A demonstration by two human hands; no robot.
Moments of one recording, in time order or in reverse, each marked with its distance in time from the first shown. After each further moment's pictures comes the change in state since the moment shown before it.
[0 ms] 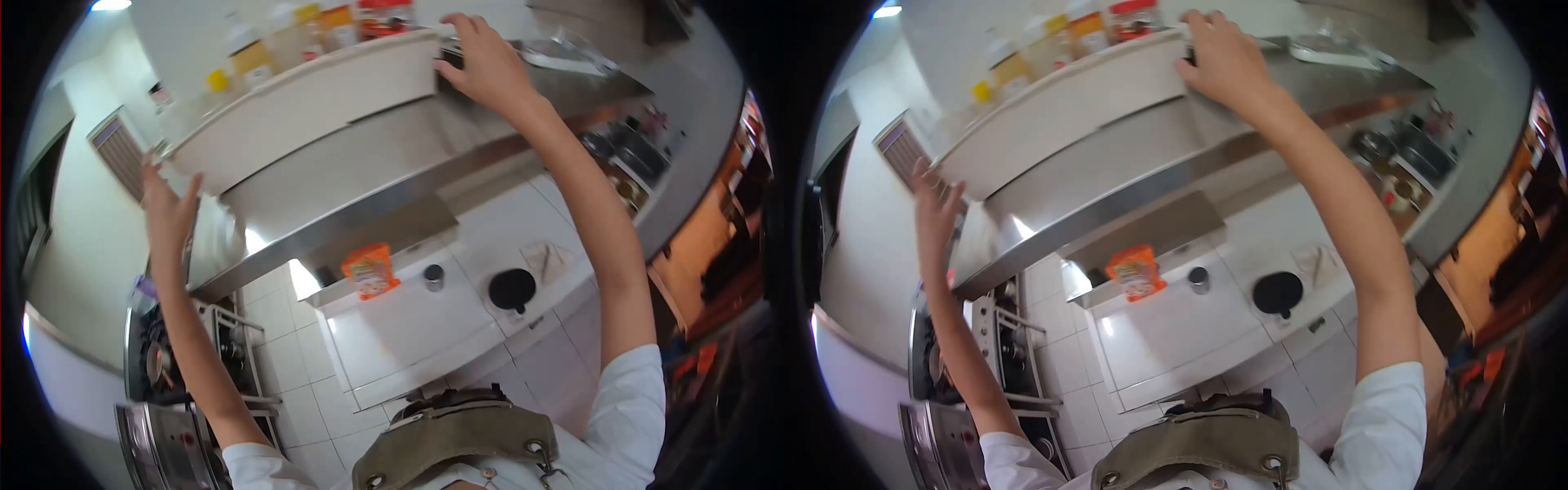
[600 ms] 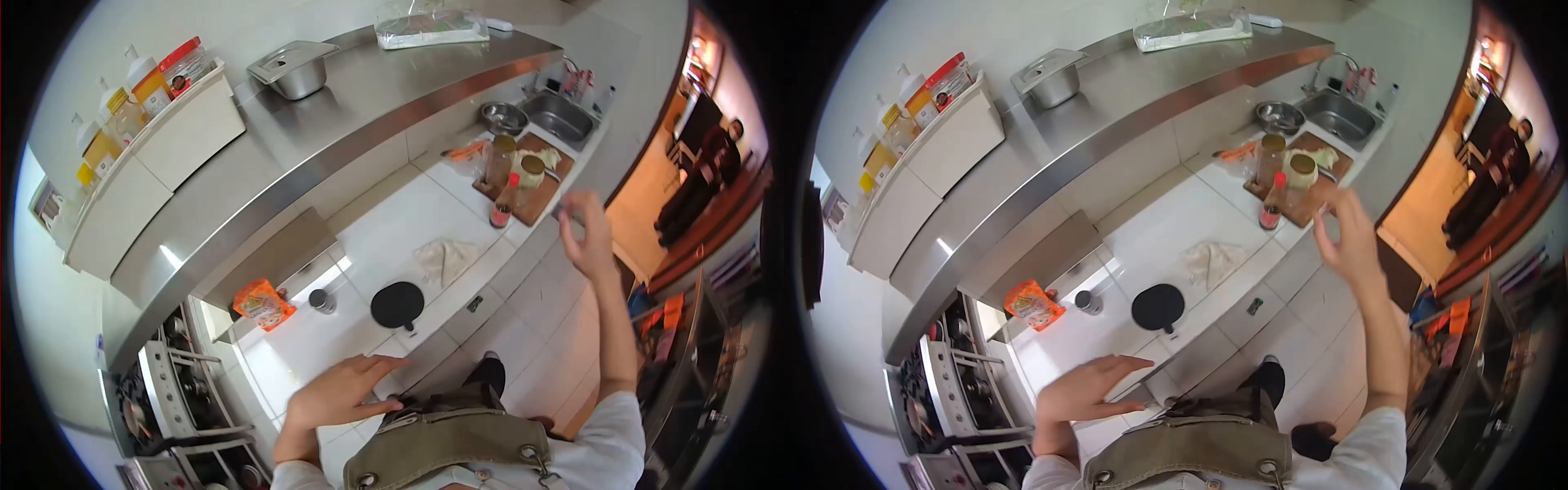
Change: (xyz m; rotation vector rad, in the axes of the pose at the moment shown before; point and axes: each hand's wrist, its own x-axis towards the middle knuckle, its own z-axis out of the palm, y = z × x) left_hand -0.190 0.367 0.037 -0.965 -1.380 0.563; right_hand -0.287 0.187 -0.236 0.008 -0.228 0.311
